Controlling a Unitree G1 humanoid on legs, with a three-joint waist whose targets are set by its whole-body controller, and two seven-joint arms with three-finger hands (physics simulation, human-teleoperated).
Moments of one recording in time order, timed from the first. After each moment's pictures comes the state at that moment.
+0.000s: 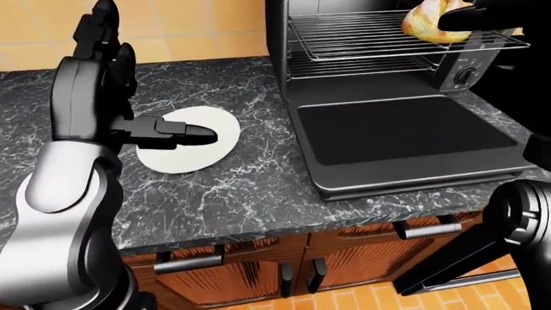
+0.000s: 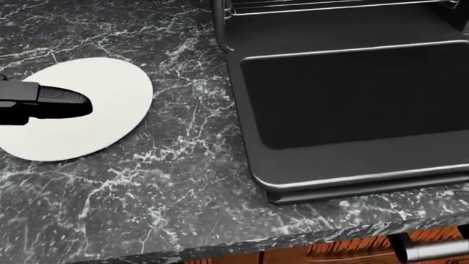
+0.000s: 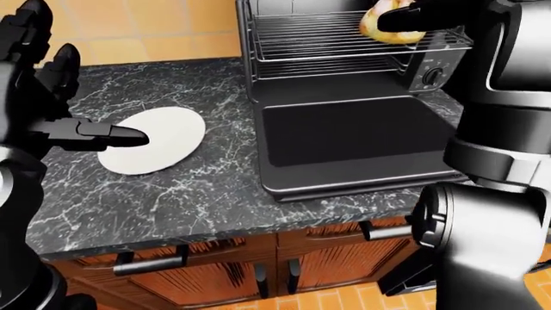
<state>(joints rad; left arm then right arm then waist) -0.64 0.38 0.26 -0.73 -0.08 1.07 -0.05 -1.32 -0.67 -0.19 0.33 -0.14 1.06 0.12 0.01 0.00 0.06</state>
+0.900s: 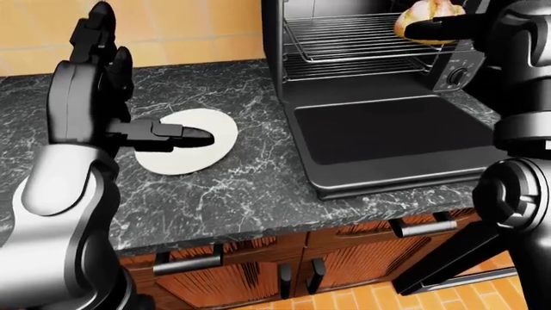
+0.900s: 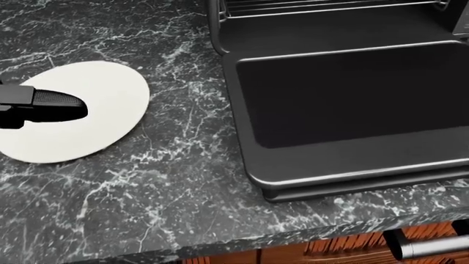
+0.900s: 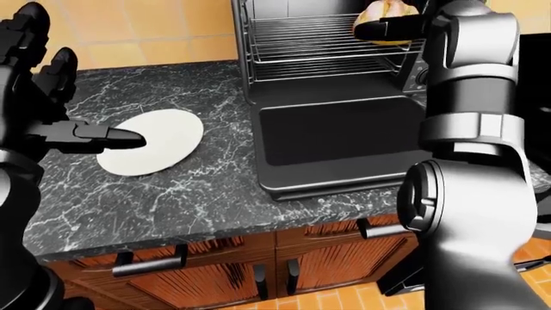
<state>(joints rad) -0.62 0.38 0.27 -0.73 -0.08 1.07 -0.06 -1.47 -0.59 -0.19 0.89 -0.08 0.71 -0.05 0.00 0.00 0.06</state>
